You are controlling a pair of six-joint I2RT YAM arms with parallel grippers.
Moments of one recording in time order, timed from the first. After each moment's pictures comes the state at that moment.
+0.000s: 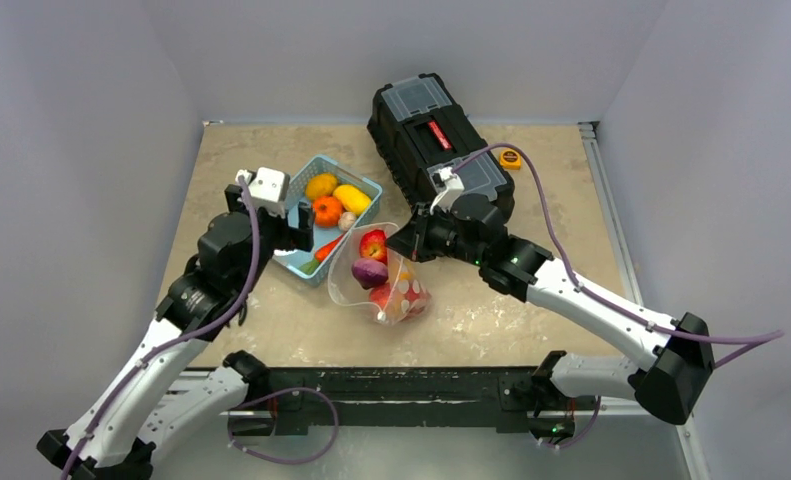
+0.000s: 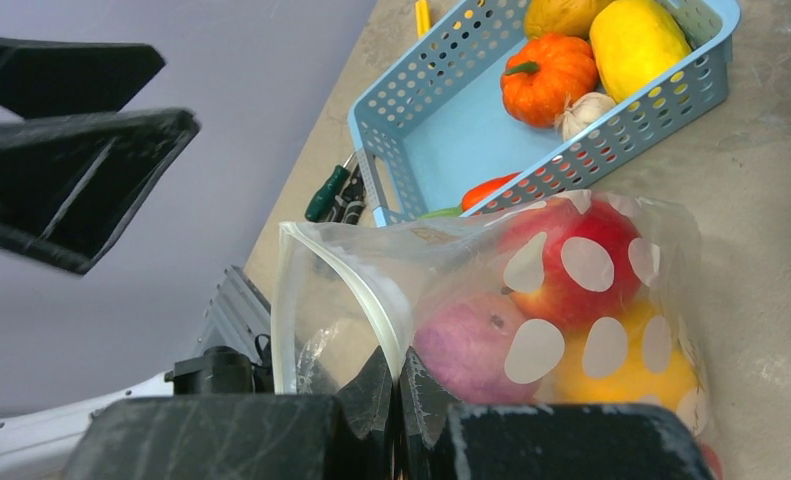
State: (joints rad) left arm -0.59 0.73 0.94 -0.41 -0.36 -0.01; right arm 0.83 1.20 0.99 -0.11 -0.12 0.70
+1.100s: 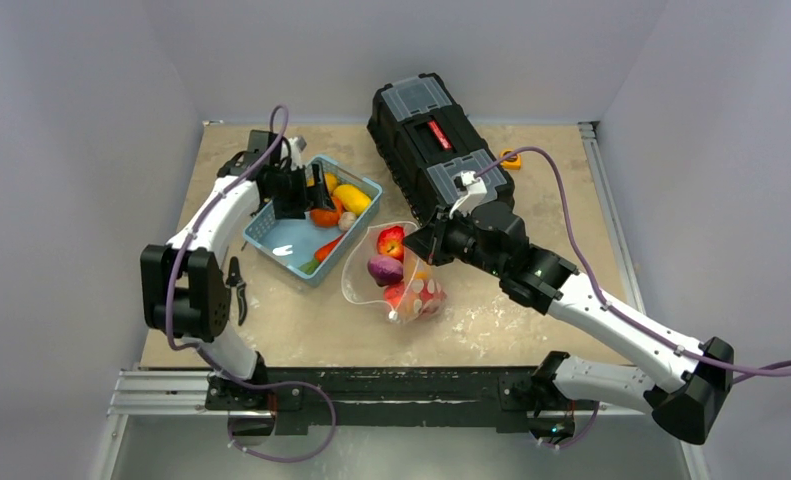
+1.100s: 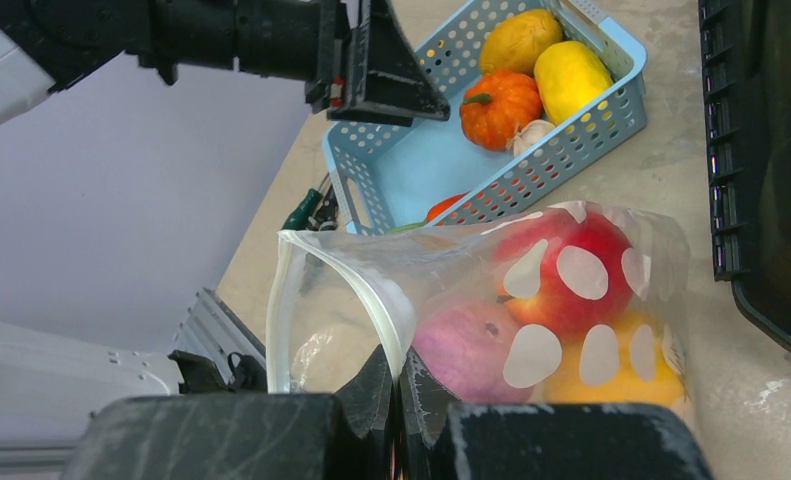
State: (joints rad) left arm -0.12 1.61 1.30 -0.68 0.34 -0.29; right arm 0.83 1.06 0.96 -0.20 -0.02 0.66
